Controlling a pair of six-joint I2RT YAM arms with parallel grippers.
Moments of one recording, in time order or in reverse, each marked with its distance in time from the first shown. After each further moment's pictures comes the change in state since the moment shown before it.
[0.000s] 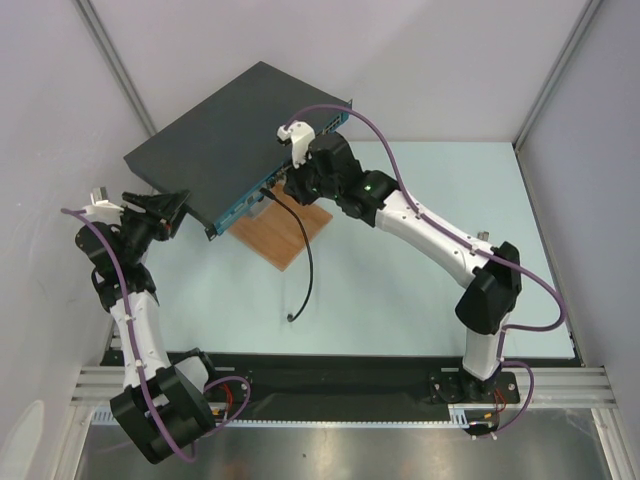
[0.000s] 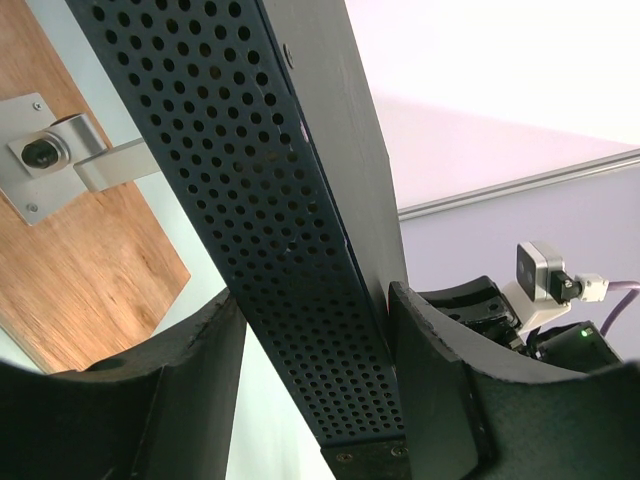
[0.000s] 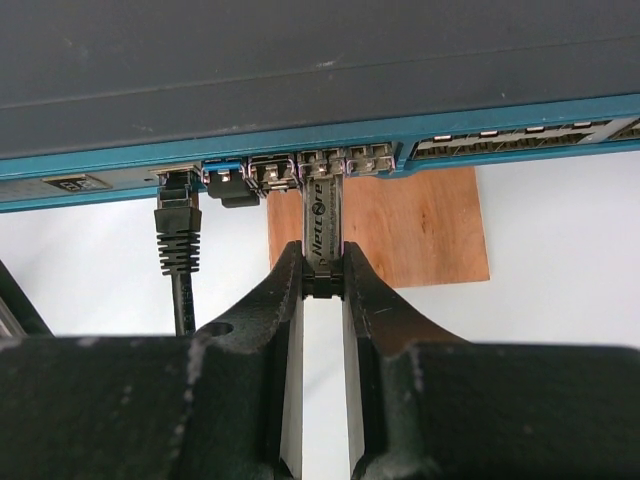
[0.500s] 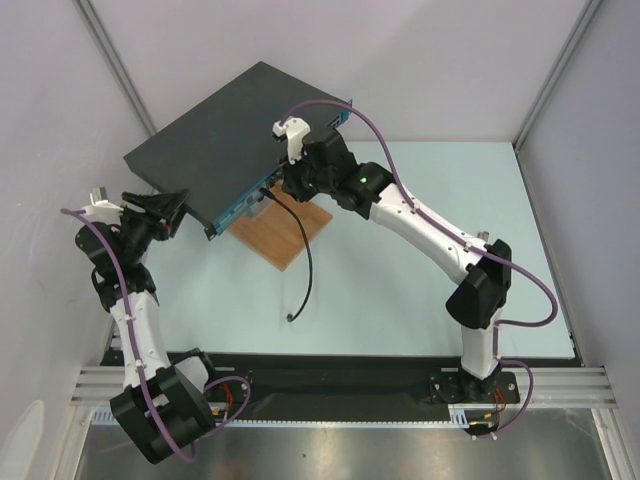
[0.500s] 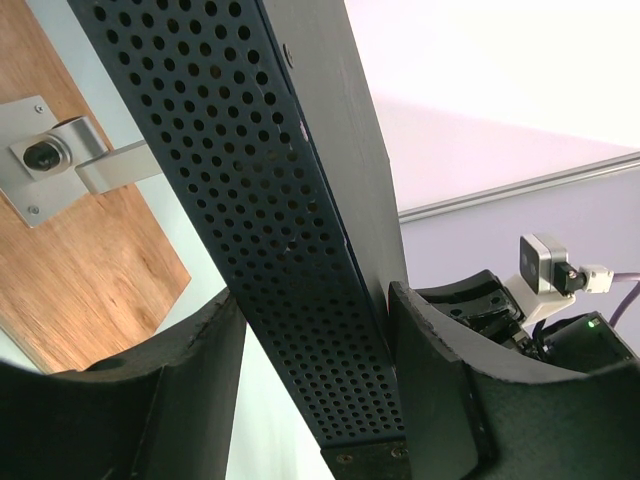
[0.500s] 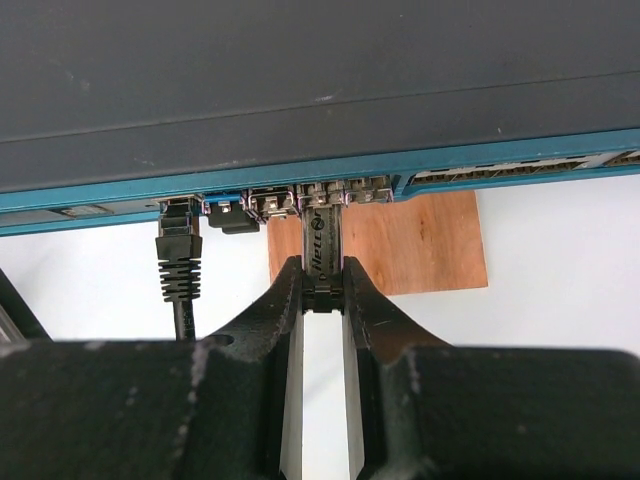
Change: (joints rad) left arm 0.000 0.000 0.000 0.001 -0.006 -0.001; right arm 0.002 0.067 0.139 -0.121 0.003 0.000
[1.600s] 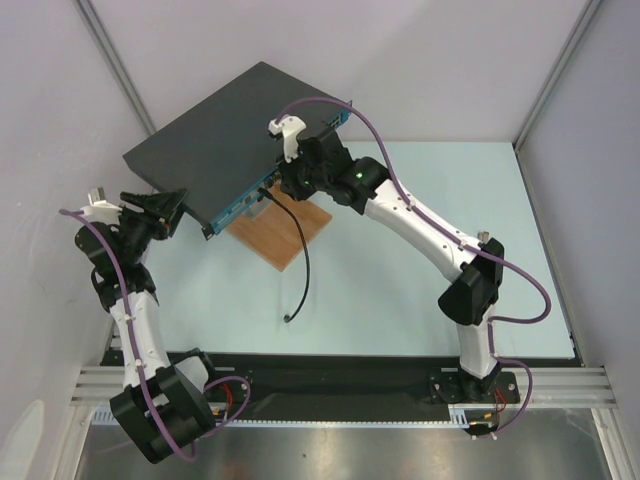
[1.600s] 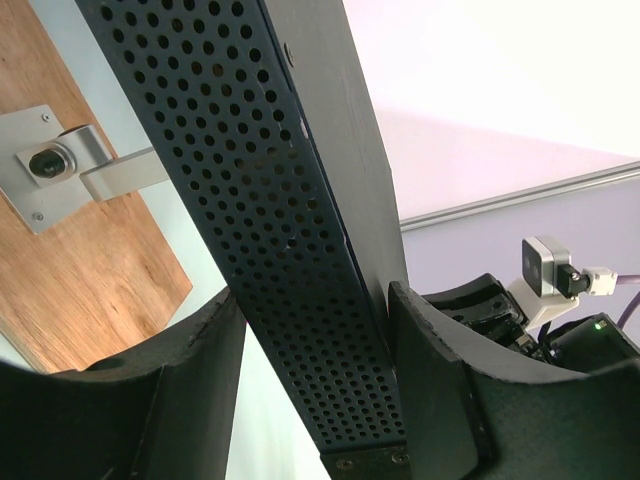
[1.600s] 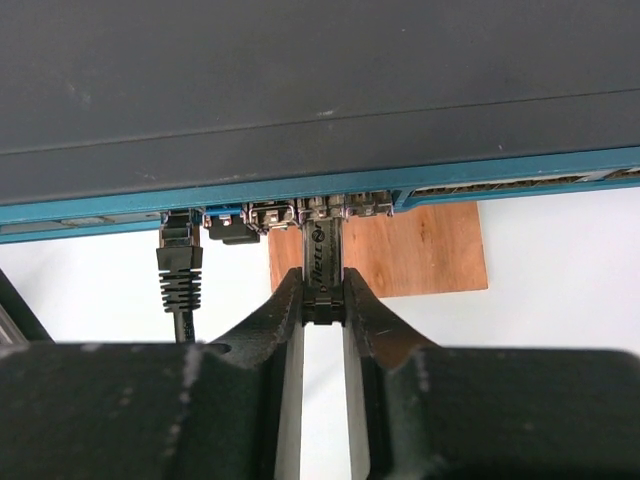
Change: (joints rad) left arm 0.002 0.002 0.000 0.005 -0.019 -0.002; right arm 0.009 0.061 0.126 -0.111 0.011 0.010
